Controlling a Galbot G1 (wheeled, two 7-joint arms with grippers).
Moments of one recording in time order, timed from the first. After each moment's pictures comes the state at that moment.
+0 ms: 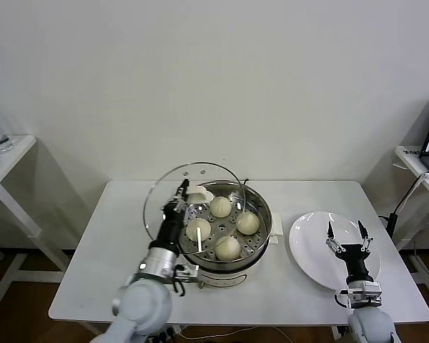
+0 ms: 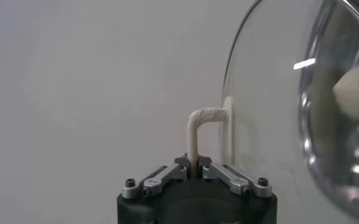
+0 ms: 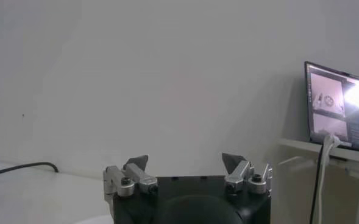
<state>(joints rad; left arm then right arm) 1.12 -1.26 -0.04 -2.06 1.28 0.39 0.10 -1.28 1.14 0.58 1.43 0.21 0.45 0.11</state>
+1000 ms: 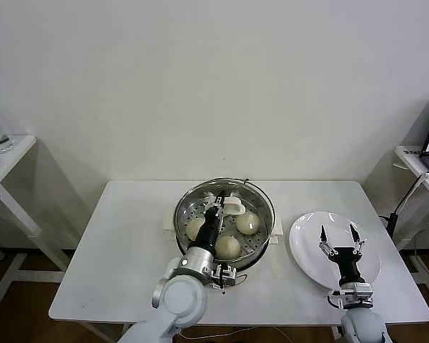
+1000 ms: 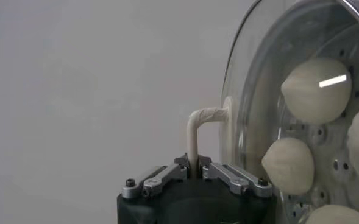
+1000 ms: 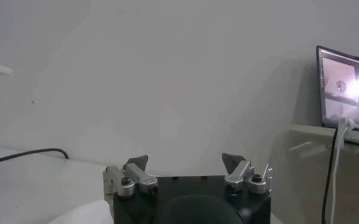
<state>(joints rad) 0.99 -1.31 0.15 -1.92 1.37 0.44 0.20 -1.25 1.16 0.56 1.38 0.19 0.46 0.10</state>
